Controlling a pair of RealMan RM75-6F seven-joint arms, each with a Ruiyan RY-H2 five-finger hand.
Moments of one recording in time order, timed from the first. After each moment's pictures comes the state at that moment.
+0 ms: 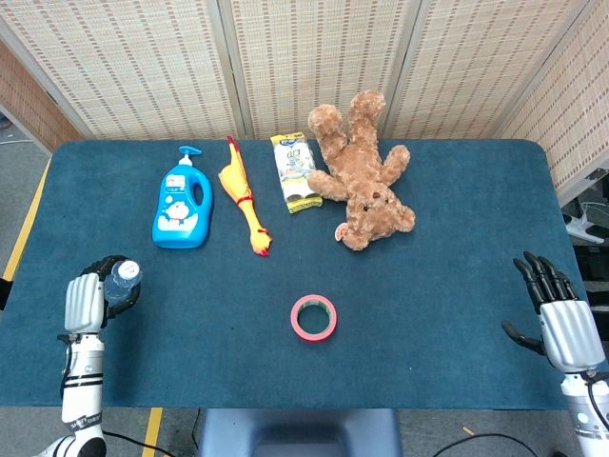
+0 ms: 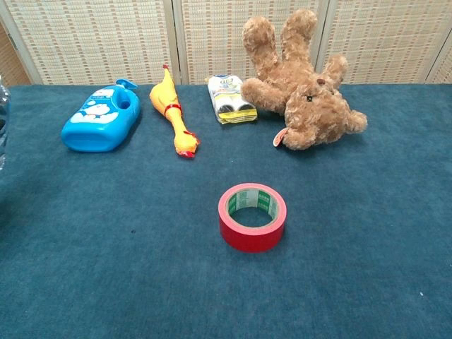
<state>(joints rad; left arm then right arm) -0.28 -1.55 -0.28 -1.45 1.28 1.39 -0.10 0.10 -1.15 0.07 -1.53 -1.57 1.54 0.05</state>
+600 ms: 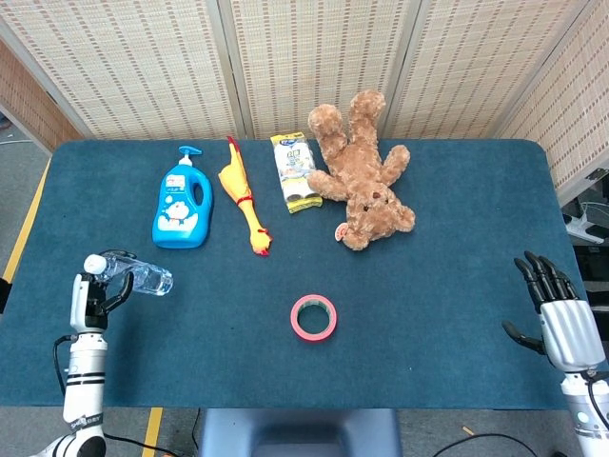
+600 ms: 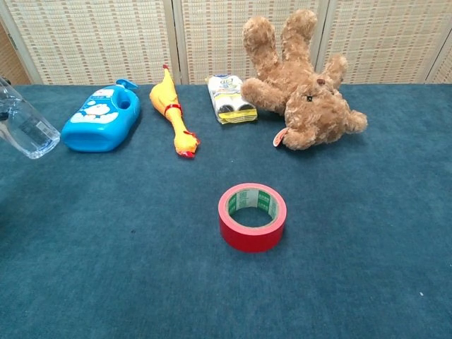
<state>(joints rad) -0.29 -1.56 -0.28 -1.41 1.28 1.36 -0.94 0.10 -1.15 0.07 -1.54 -1.57 1.53 0.04</state>
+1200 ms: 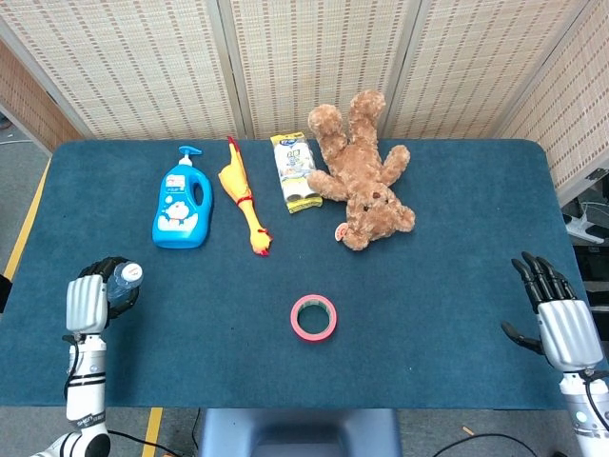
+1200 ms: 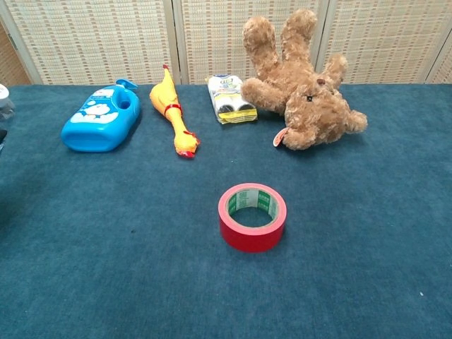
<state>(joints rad) -0.30 -1.62 -0.26 -1.29 1.31 1.42 -0.02 0.10 -1.15 0.07 -1.54 -1.57 1.52 0.04</state>
